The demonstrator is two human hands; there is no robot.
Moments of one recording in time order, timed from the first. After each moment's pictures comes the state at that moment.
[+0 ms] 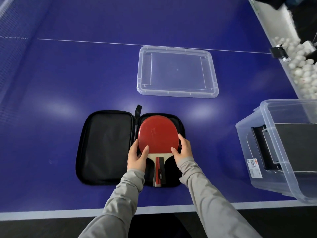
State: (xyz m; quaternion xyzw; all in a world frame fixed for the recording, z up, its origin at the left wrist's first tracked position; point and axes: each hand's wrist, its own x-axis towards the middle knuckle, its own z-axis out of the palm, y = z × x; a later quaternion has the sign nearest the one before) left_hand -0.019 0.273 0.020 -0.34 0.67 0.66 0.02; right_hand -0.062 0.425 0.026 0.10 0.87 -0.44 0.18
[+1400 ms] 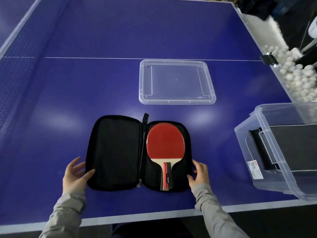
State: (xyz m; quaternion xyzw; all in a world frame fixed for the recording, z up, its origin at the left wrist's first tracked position) left_hand 0.043 0.092 0.040 -0.41 0.69 0.59 -0.04; right_hand -0.002 0.464 0.011 0.14 0.91 -0.38 0.12
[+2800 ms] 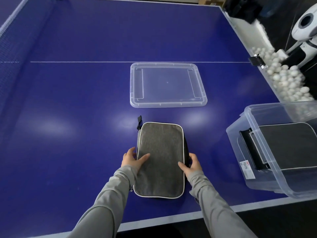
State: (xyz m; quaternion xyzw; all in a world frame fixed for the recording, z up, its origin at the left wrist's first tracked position) left_hand -0.056 0.239 0.020 -0.30 0.77 0.51 0.21; right_hand -0.044 0.463 0.027 0.25 0.82 -0.49 0.17
